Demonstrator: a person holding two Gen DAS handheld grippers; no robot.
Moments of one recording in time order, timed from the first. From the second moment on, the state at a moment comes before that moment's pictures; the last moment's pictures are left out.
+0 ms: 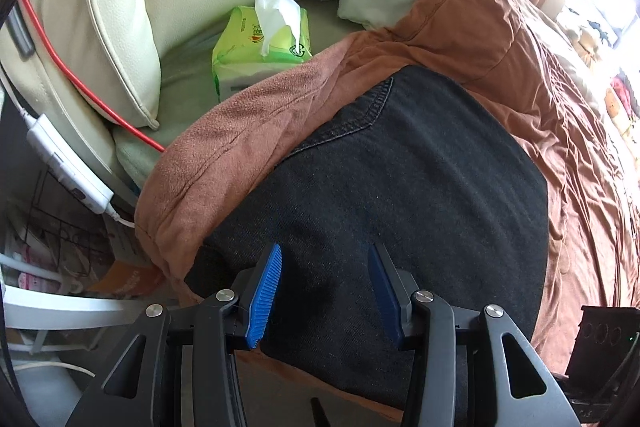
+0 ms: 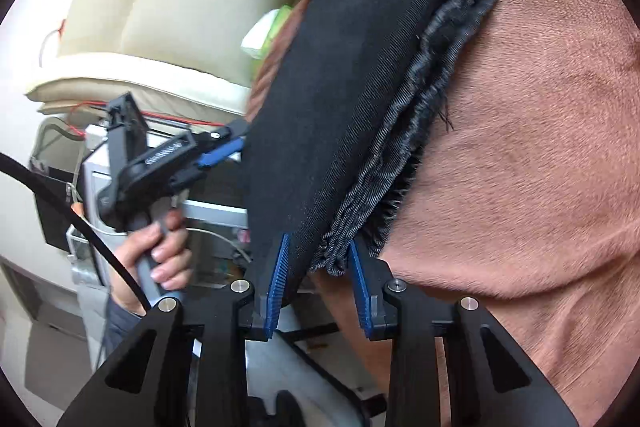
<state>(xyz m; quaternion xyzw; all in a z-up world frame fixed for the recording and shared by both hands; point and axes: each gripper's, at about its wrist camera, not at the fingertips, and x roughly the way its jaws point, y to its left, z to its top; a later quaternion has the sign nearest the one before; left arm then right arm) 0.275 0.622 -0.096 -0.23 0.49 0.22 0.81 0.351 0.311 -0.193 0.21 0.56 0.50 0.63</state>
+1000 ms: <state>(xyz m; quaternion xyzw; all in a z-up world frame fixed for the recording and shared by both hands) 0.293 0.590 -0.096 -0.20 0.48 0.22 0.83 0.433 0.362 -0.098 -0.07 0.38 0.44 0.81</state>
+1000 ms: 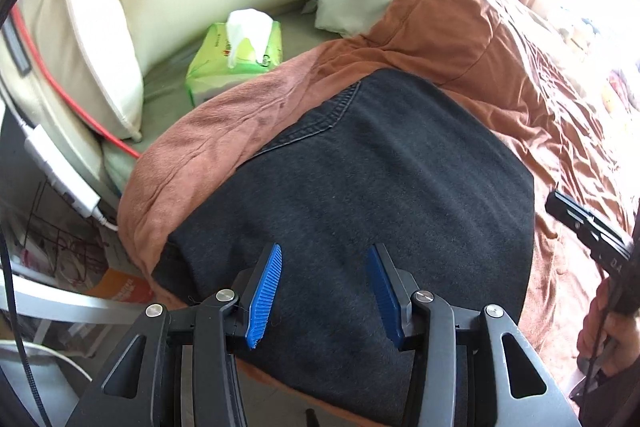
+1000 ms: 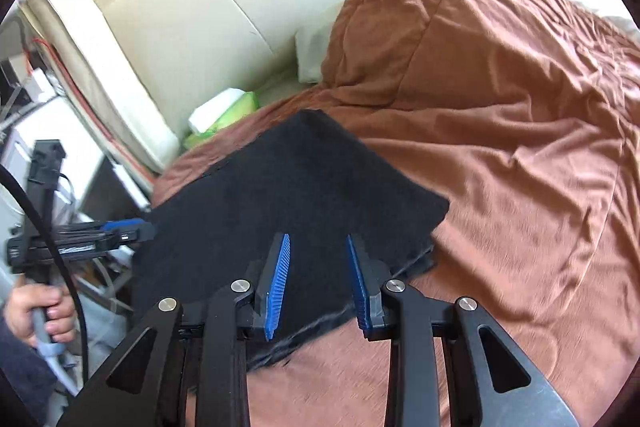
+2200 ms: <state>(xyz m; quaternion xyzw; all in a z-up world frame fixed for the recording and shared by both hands) 0.281 0.539 -0.112 -0.25 0.52 0.16 0.80 0.396 0.398 -0.150 -0.17 0.46 0.43 0.75</state>
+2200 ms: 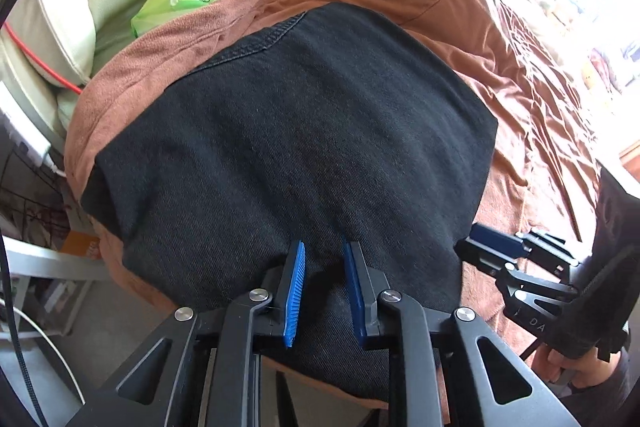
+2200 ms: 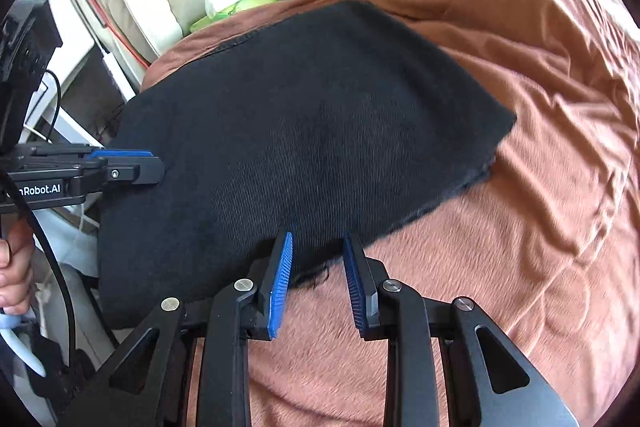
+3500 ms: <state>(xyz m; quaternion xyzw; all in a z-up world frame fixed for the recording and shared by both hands) 0.244 0.405 -0.029 -0.19 0.49 0.18 0.83 0.329 0.219 -0.020 -0.13 0.43 0.38 0.81</state>
